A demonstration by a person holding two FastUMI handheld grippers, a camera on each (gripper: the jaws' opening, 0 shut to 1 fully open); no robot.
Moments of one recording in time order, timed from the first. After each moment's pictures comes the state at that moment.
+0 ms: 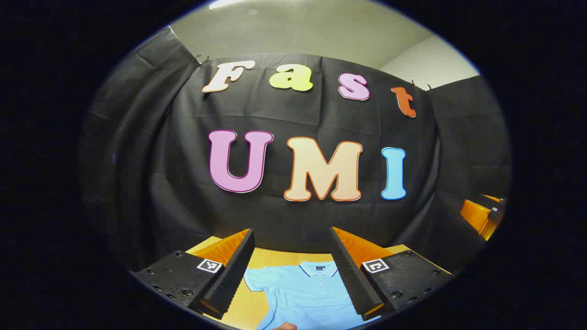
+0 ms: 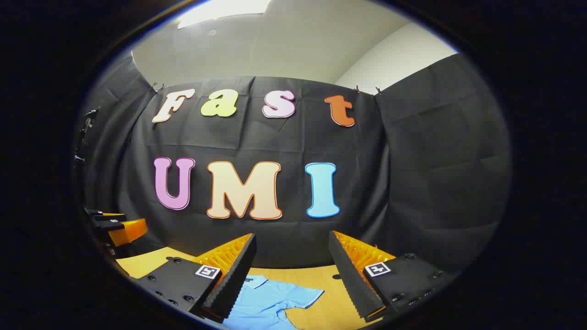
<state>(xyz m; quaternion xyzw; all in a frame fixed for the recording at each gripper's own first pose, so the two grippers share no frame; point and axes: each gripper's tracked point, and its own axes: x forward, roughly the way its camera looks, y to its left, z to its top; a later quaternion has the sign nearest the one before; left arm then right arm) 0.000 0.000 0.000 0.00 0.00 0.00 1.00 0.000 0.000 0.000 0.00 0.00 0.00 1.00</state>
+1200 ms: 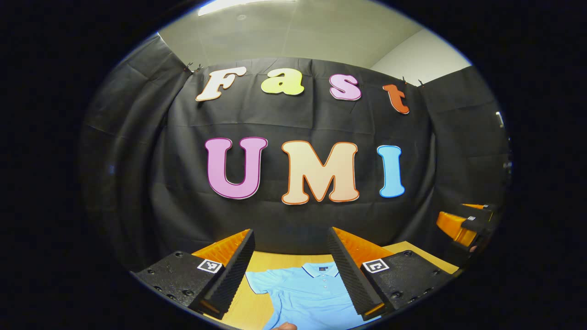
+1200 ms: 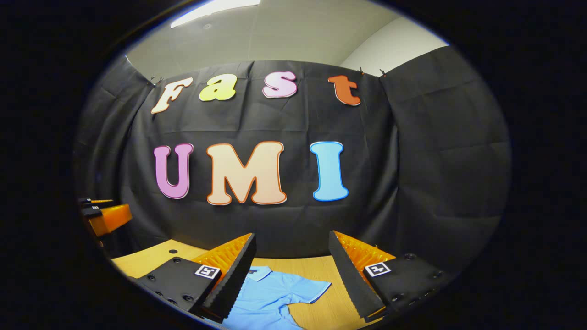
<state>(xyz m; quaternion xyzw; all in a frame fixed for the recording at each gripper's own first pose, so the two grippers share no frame) -0.002 -0.014 0.006 0.02 -0.01 -0.02 1.00 0.059 -0.013 -0.077 0.01 0.07 0.00 1.00</state>
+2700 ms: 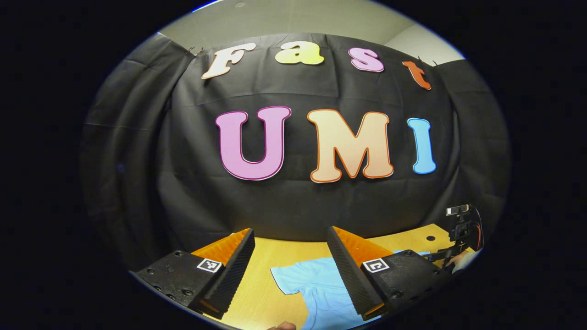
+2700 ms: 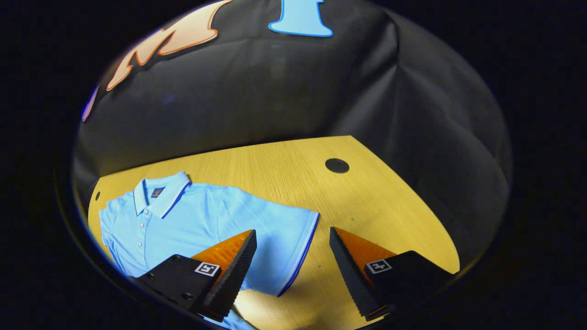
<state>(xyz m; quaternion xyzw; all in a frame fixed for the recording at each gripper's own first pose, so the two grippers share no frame) 0.067 0.077 -0.043 0.05 0.07 0.04 1.00 0.167 -0.076 -0.442 0.01 0.42 -0.13 0.90</state>
